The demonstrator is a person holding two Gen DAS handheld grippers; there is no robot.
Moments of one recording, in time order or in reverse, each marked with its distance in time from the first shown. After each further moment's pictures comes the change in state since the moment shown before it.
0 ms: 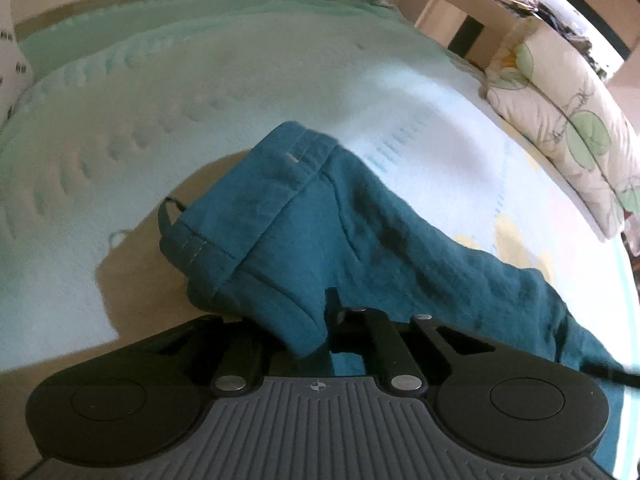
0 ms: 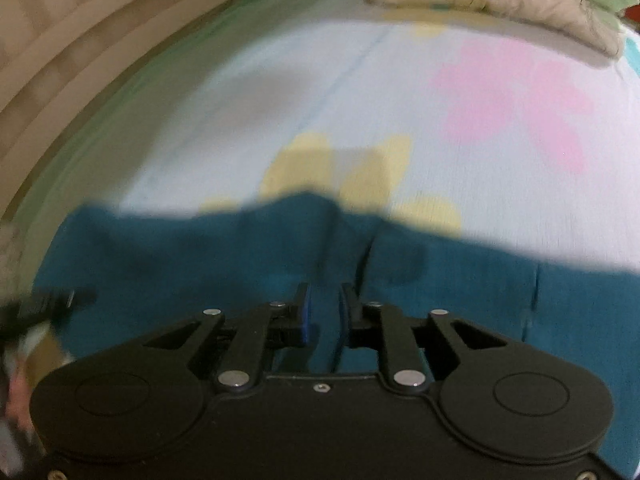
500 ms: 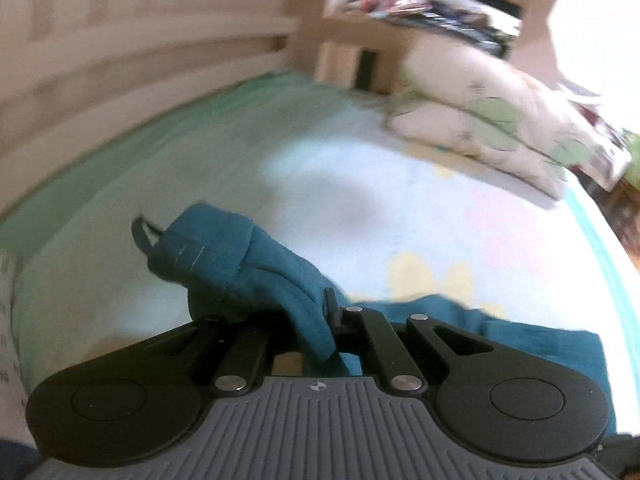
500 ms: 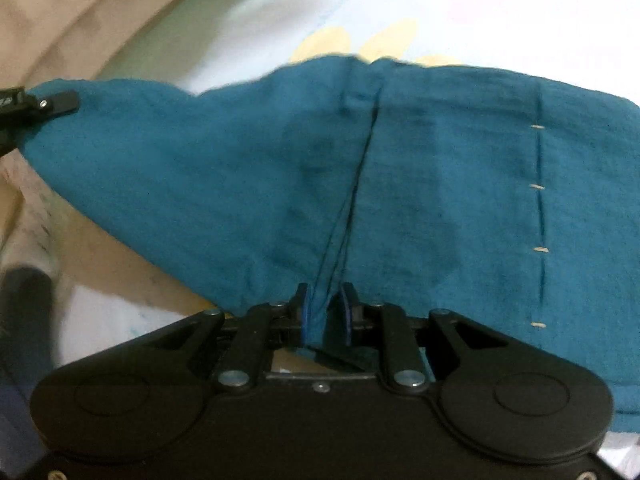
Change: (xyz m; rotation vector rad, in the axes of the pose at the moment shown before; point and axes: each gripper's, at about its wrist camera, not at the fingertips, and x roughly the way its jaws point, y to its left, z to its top) left arm -0.089 -0.117 0.019 0.358 -0.183 -0.035; right arm -0.026 -0.021 -0.076 0.107 0.058 0.107
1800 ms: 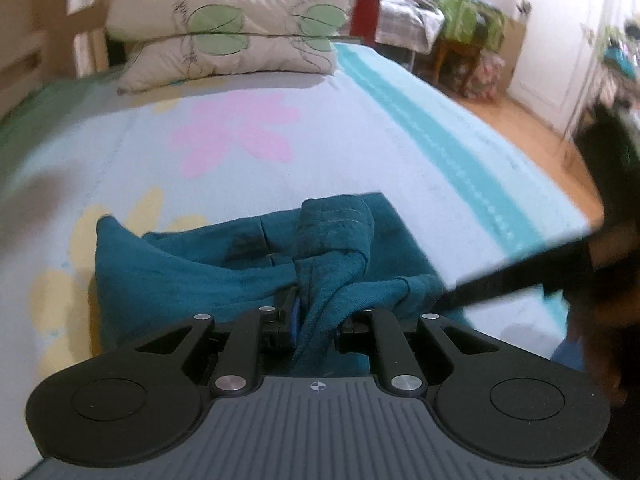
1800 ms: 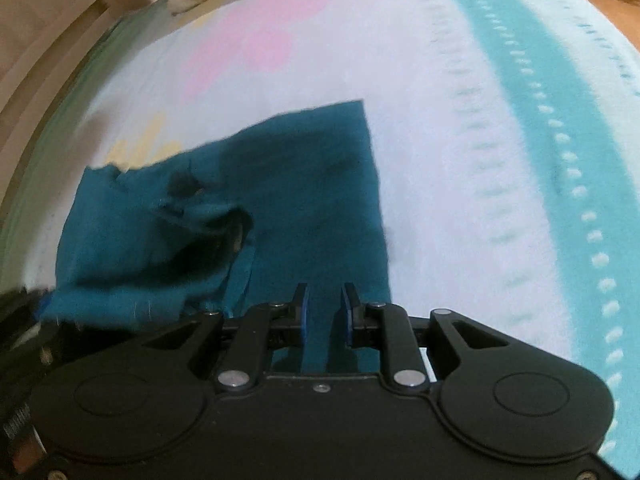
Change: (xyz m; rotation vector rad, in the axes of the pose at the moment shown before) left arm 0.027 -0.246 -0.087 0.378 0.163 -0.404; right arm -0.089 -0.152 -0.021 0.283 -0.046 -0.196
